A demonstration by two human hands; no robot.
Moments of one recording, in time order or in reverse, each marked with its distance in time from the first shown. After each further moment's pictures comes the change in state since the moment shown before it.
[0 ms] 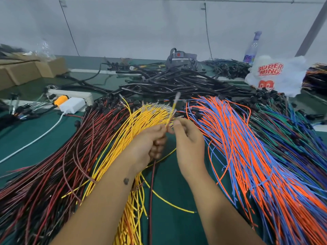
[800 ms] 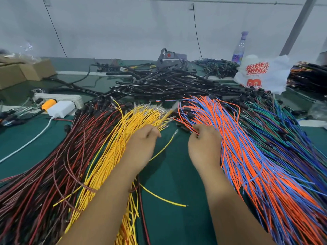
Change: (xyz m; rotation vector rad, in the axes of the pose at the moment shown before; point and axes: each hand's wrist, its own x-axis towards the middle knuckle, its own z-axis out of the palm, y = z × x) left_hand 0.006 -0.011 -0.002 0.649 0.326 0.188; right_hand 0.023 0.008 -0.050 -0.833 0.051 0.071
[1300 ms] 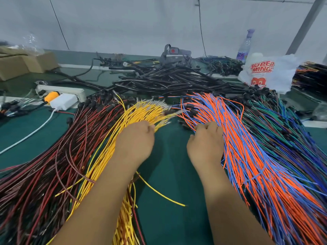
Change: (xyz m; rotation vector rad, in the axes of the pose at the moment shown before) left_hand -0.002 0.008 -0.014 0.572 0.098 0.052; right_hand -0.005 -0.001 0.004 -0.451 -0.033 -0.079
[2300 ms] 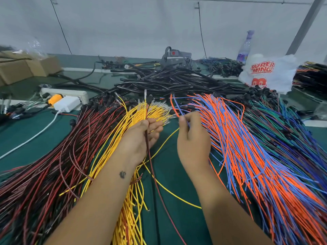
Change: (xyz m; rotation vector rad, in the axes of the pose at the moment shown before) left_hand 0.008 0.005 0.007 -1.552 -0.190 -0.412; right_hand -0.017 -0.030 -0.001 0.758 0.343 -0.220
